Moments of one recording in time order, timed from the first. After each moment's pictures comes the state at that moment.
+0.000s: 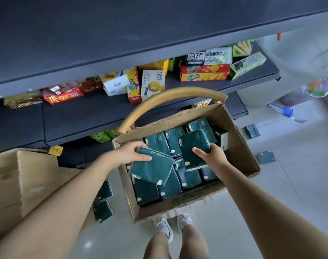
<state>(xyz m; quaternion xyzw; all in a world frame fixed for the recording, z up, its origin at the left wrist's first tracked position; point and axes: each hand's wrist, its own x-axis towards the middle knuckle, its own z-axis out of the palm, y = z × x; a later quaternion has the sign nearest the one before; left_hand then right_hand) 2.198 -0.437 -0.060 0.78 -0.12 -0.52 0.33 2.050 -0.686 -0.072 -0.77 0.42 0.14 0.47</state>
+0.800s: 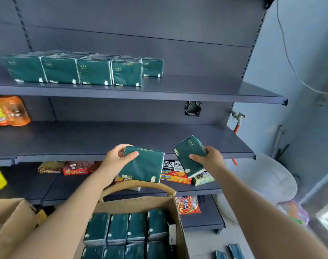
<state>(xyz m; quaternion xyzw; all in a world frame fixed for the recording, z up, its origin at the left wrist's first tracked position) 2.093 -0.590 0.233 0.75 -0.04 -0.03 0.66 2.058 -0.880 0.235 -0.88 0.20 -0.09 0.42</state>
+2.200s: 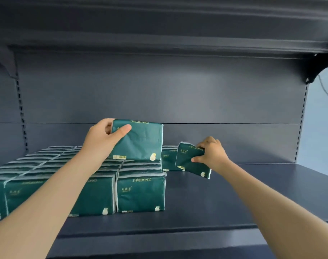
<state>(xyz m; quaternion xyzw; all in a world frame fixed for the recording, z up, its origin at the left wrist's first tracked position) 2.404 -0.569 0.504 0.73 -0.15 0.26 0.61 2.447 -0.869 0.459 -0.96 0.01 -0.24 0.17</state>
